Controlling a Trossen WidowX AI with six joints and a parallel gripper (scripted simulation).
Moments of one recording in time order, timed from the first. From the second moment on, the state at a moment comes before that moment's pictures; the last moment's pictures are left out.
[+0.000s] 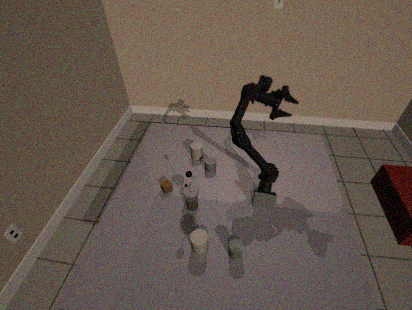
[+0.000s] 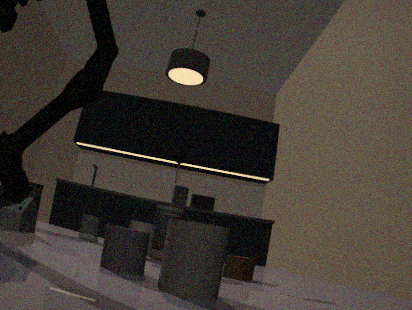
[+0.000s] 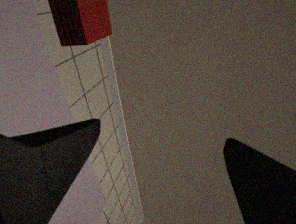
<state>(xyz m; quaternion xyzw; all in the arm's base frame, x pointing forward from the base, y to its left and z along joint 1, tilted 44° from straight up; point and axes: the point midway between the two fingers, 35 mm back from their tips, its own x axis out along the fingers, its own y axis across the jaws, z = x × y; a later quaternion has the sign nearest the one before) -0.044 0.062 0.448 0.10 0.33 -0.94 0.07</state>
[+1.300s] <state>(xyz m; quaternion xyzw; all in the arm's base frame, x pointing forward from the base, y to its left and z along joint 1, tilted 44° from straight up) -0.022 -0.210 0.425 -0.02 0.37 -0.72 0.59</state>
